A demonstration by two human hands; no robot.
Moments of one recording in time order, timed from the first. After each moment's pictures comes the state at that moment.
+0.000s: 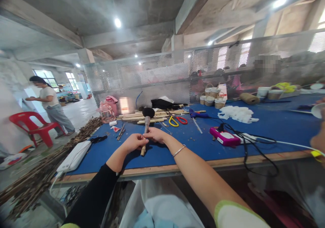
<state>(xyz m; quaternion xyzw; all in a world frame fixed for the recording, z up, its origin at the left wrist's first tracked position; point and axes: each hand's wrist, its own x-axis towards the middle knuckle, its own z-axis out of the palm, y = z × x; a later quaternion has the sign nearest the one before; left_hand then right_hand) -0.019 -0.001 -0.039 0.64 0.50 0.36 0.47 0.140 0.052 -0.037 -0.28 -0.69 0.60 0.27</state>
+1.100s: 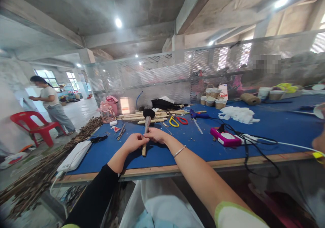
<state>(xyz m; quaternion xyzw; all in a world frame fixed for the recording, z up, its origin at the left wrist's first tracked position) -0.020 -0.002 -0.038 0.66 0.54 0.35 0.39 0.139 0.054 -0.038 -0.27 -0.69 0.61 0.27</state>
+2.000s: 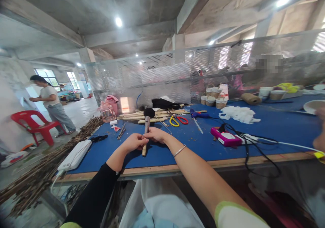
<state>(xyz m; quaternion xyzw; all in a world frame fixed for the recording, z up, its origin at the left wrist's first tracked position) -0.017 -0.005 -0.034 0.65 0.52 0.33 0.45 0.140 0.053 -0.037 -0.27 -0.70 0.61 0.25</state>
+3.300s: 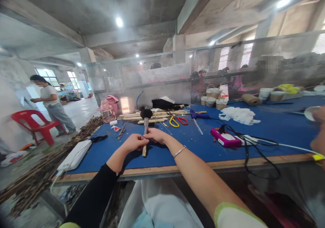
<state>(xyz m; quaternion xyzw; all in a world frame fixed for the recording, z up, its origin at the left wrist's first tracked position) -0.018 -0.005 -0.034 0.65 0.53 0.33 0.44 0.139 0.048 -0.033 -0.28 -0.70 0.61 0.25</state>
